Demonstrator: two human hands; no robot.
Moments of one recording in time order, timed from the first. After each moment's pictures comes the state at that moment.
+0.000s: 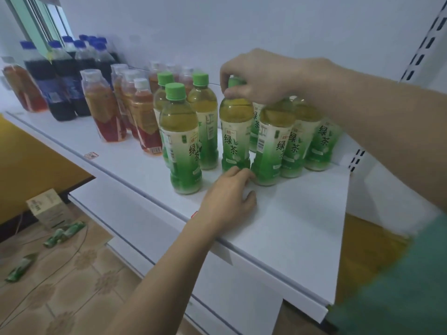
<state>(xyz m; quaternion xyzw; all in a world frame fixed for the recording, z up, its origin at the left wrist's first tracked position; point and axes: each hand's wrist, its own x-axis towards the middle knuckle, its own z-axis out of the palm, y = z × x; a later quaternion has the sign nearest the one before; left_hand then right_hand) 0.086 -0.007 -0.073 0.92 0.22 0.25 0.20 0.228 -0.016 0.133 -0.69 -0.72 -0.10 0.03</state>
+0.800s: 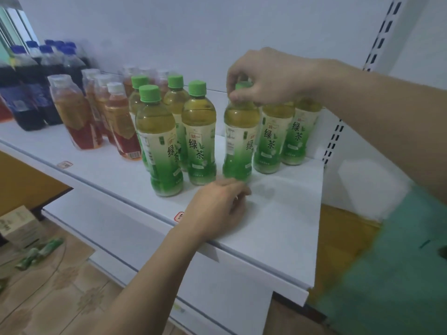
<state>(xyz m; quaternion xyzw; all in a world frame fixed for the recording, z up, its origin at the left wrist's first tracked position) 0.077 -0.025 -0.069 0.95 0.10 0.27 0.13 0.246 -0.070 0.137 -0.73 -0.67 -0.07 0.09</state>
